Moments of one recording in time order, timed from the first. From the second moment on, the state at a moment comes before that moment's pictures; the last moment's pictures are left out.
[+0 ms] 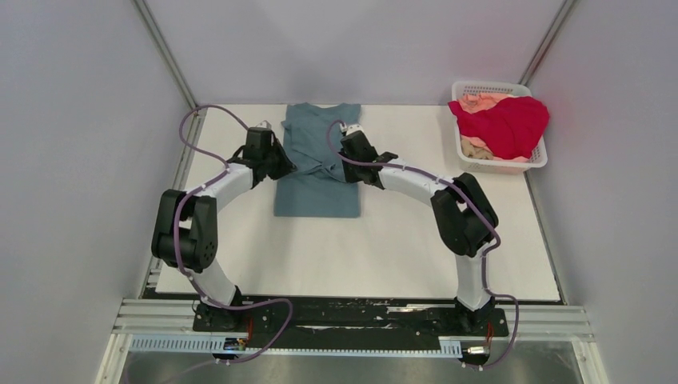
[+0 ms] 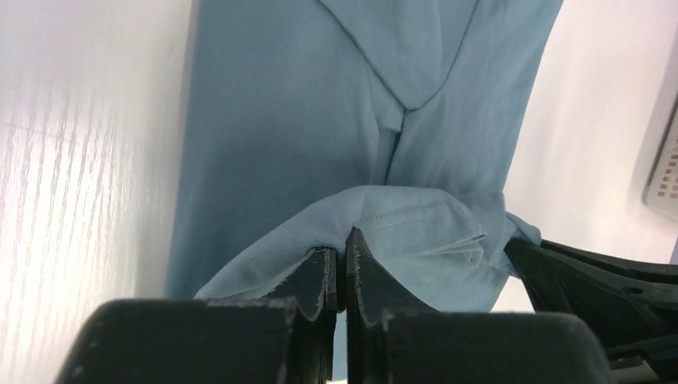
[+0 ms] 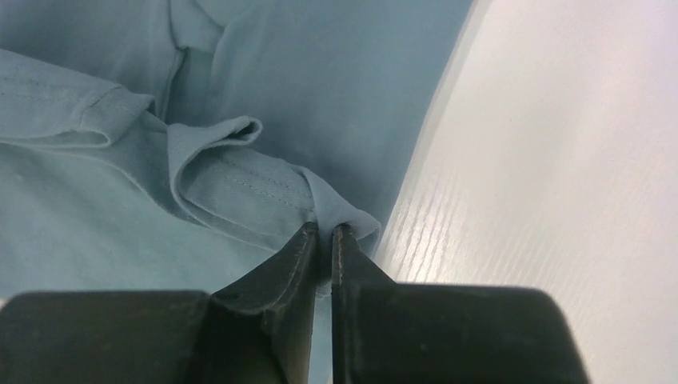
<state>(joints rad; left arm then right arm) -0.22 1.66 1.06 -0.12 0.11 -0.67 0.68 1.99 1.45 -0.25 0.20 0.29</state>
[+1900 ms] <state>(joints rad) -0.16 1.54 0.73 -0.13 0.07 -0.70 0.64 1.81 1.04 -0.13 -0.17 0.55</state>
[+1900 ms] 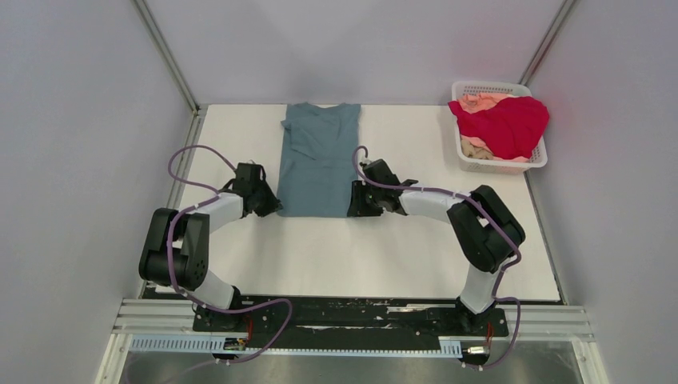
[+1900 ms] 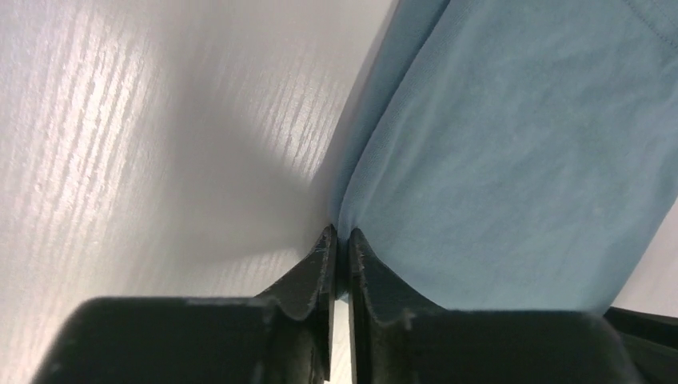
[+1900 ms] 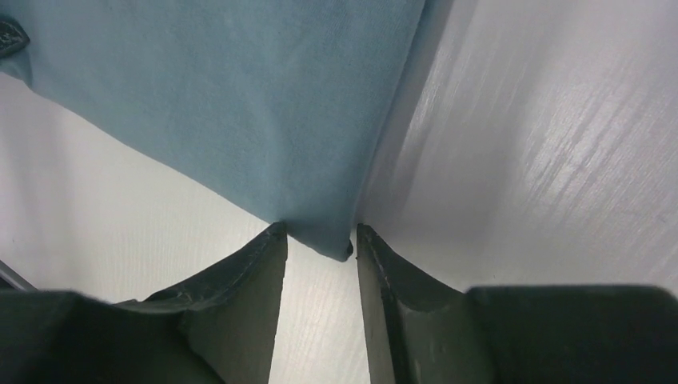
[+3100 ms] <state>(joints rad) -0.40 0.13 0.47 -0.74 0.21 -0.91 0.86 0.85 0.68 -0.41 -0.54 0.56</state>
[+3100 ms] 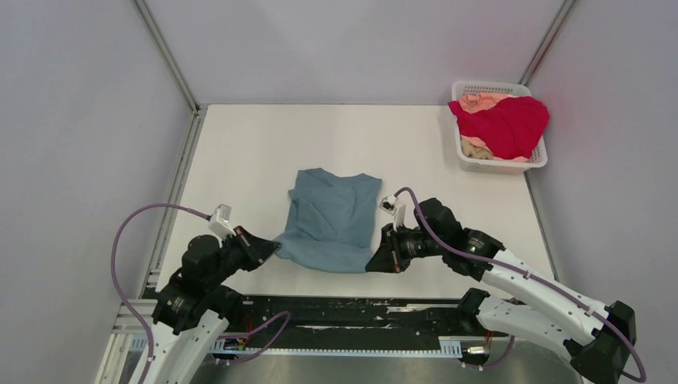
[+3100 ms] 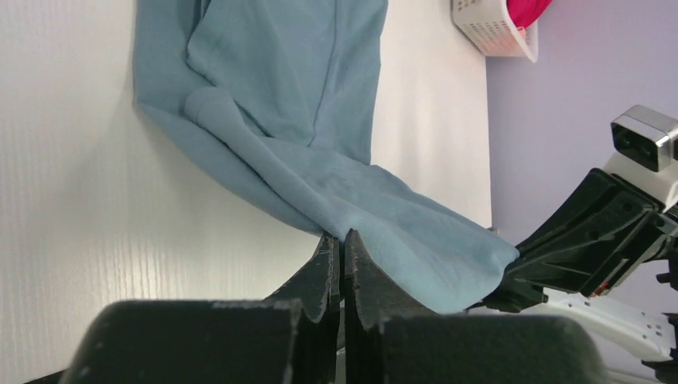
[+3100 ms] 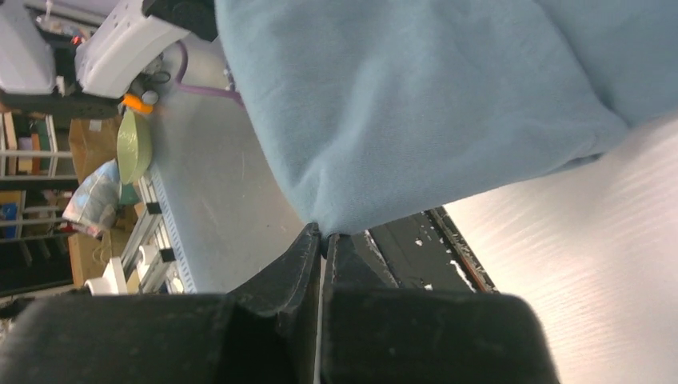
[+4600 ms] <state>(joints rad) -0.22 1.56 1.04 -0.16 0.12 -0.84 0.27 1.69 1.14 -0.21 -0.55 0.49</state>
